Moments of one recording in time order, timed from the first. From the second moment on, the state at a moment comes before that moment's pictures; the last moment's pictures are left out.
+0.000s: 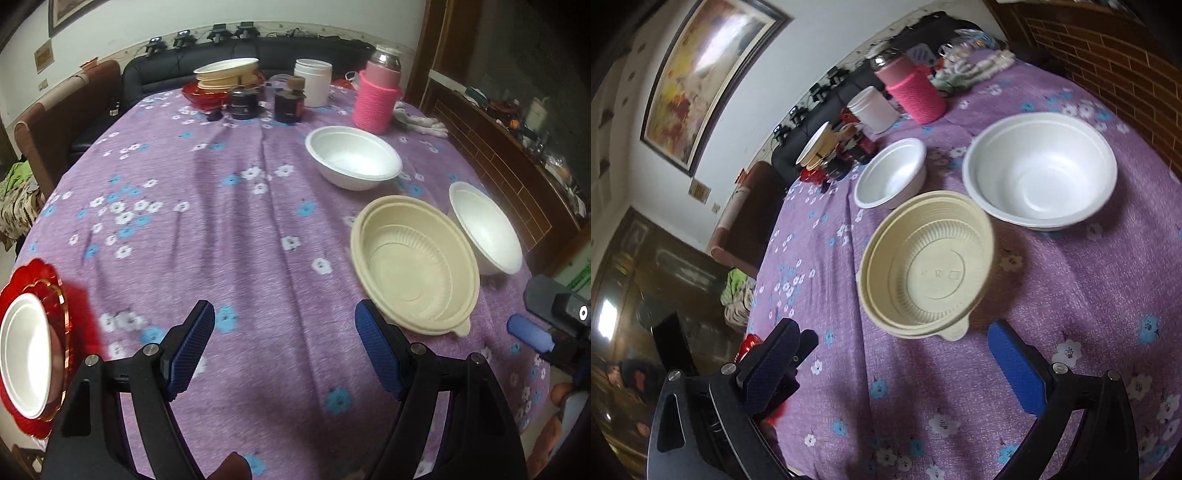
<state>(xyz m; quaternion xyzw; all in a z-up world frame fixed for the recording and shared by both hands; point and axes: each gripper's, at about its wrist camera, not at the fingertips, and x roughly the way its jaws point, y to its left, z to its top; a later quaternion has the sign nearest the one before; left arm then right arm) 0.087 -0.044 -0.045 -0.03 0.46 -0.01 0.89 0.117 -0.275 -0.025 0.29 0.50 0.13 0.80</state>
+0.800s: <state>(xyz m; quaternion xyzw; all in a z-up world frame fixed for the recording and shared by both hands) 0.139 -0.096 -0.074 -0.02 0.48 -0.03 0.88 0.151 -0.305 -0.060 0.34 0.51 0.10 0.78</state>
